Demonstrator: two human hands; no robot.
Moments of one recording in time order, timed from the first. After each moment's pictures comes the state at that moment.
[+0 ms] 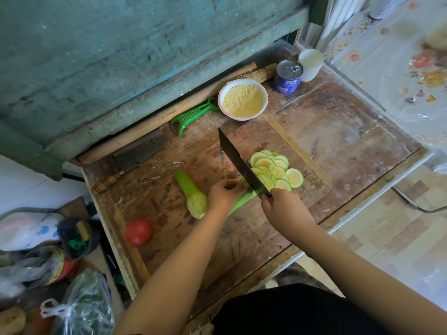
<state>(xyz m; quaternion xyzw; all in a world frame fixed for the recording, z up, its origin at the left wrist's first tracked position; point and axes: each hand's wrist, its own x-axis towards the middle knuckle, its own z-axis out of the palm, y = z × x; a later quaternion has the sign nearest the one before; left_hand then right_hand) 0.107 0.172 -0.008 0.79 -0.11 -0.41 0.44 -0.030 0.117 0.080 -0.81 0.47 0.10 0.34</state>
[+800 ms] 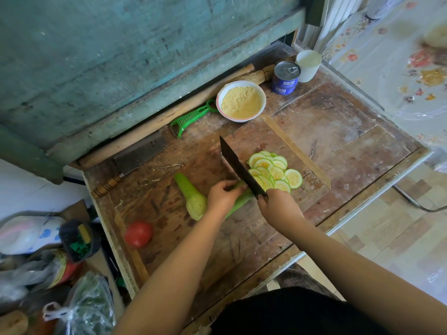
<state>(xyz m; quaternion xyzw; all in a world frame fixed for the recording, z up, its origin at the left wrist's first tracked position) 0.107 0.173 -0.003 0.80 -0.13 -0.42 0.41 -0.023 0.112 0.061 -0.77 0.50 0.13 0.37</state>
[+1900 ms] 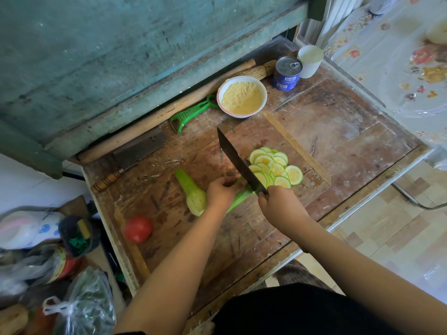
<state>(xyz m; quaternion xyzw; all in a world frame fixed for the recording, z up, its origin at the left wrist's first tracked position) 0.108 0.172 -0.012 0.79 -0.10 -0.40 0.45 -0.025 0.117 0.073 -0.80 0.48 0.12 0.35</state>
